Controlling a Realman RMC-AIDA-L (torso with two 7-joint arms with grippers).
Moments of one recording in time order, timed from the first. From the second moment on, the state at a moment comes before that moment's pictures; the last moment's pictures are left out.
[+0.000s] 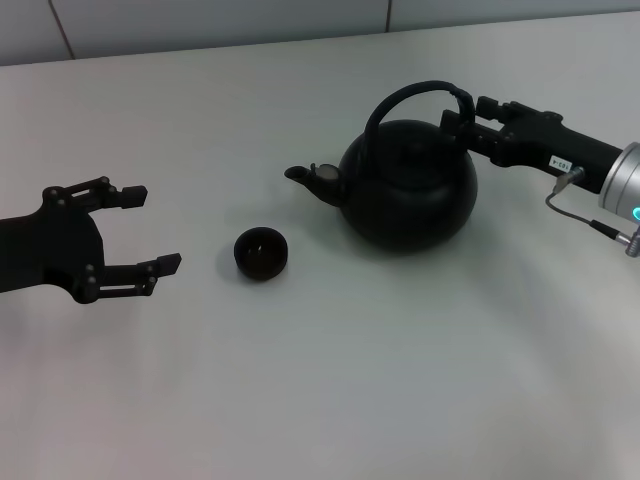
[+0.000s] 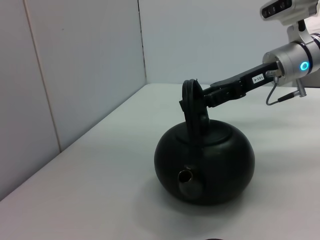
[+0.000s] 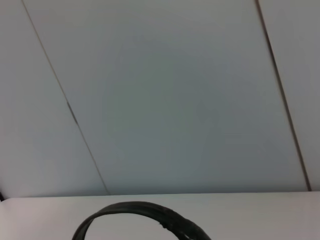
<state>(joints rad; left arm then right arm) -0.36 -2.04 0.99 0.94 1.86 1.49 -1.25 0.48 2.08 -0.64 -0.42 -1.62 -1.16 1.23</state>
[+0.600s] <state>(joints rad) -0.36 -2.04 0.99 0.94 1.86 1.48 -1.25 0.49 2.08 -0.64 -0.41 -1.62 -1.15 1.19</state>
